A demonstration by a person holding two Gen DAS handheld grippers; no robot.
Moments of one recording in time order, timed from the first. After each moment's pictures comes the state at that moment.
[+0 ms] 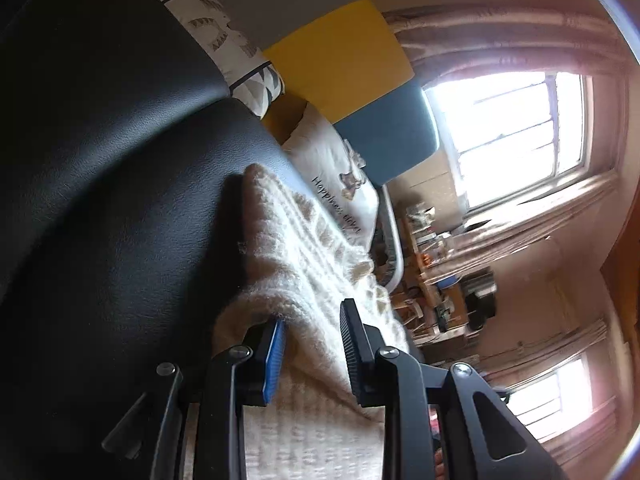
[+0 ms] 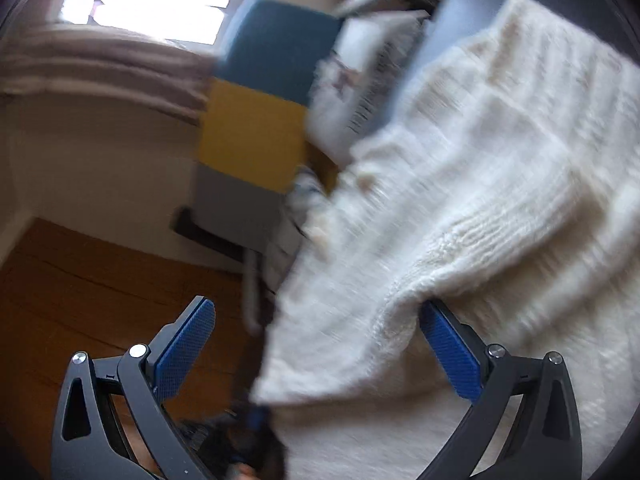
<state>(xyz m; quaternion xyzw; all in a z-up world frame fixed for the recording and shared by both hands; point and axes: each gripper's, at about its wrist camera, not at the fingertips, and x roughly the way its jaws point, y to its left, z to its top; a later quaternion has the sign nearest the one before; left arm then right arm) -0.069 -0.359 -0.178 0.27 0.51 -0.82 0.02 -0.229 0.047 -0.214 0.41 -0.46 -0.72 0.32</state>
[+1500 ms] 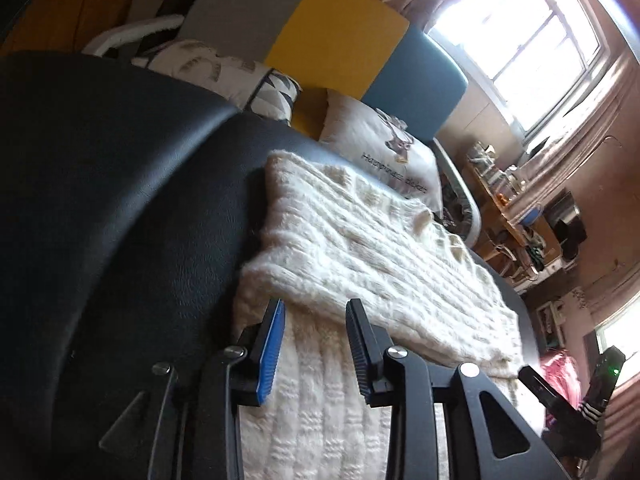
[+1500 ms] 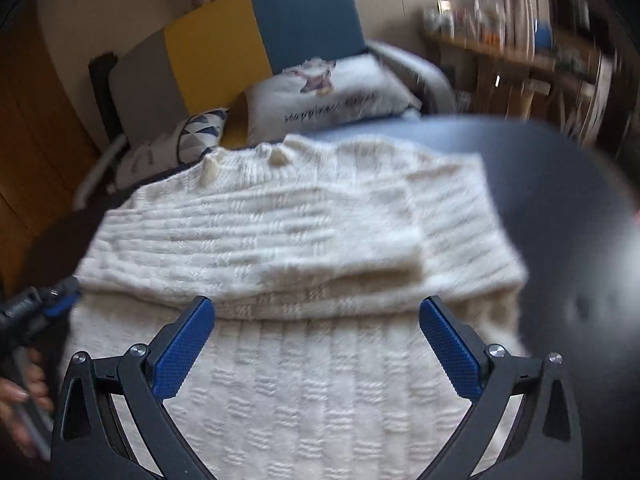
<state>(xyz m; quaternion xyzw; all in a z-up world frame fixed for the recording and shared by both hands) -0.063 -0.312 -0.151 0.36 0.33 -0.87 0.11 -0.171 0.036 -0.170 0.42 0.01 -0.88 0.20</state>
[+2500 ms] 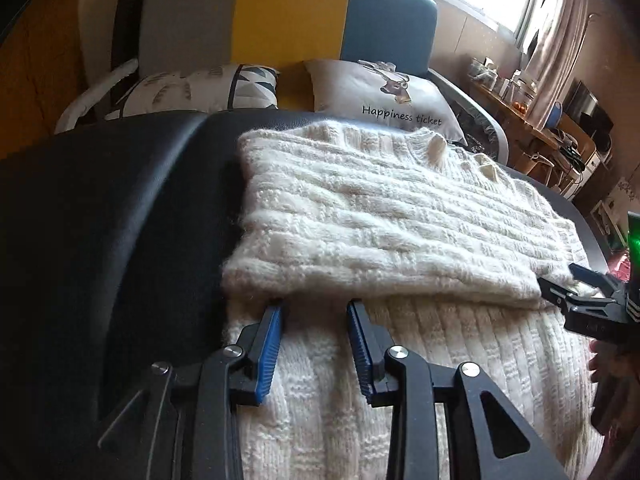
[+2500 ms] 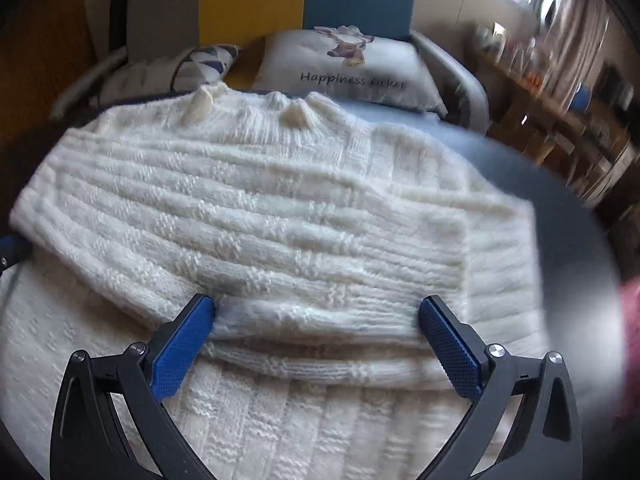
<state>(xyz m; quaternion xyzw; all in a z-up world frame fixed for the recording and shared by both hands) -0.090 -0.280 -0.162 0.44 0.15 -0.88 0.12 -0.214 -0.010 -0.215 0.45 0.13 -0.86 0.21</state>
